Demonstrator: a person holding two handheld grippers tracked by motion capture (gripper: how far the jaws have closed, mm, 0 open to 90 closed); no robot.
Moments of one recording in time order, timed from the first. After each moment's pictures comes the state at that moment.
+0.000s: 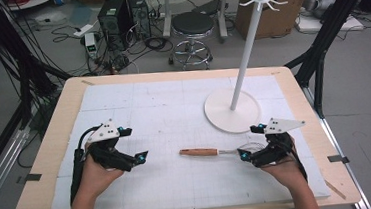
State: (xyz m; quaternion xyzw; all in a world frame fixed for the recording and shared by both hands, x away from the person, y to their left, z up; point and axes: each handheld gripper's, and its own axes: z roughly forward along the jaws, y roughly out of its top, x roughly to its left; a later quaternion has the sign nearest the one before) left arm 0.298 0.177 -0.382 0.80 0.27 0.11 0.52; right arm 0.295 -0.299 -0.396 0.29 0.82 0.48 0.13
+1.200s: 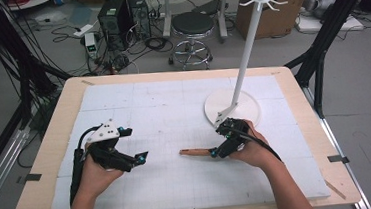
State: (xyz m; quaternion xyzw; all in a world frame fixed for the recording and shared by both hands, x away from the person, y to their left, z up) left arm 0.297 0.176 -0.381 0.80 0.27 0.11 0.52; right arm 0.352 -0.200 -0.400 0.22 0.93 0.27 0.06
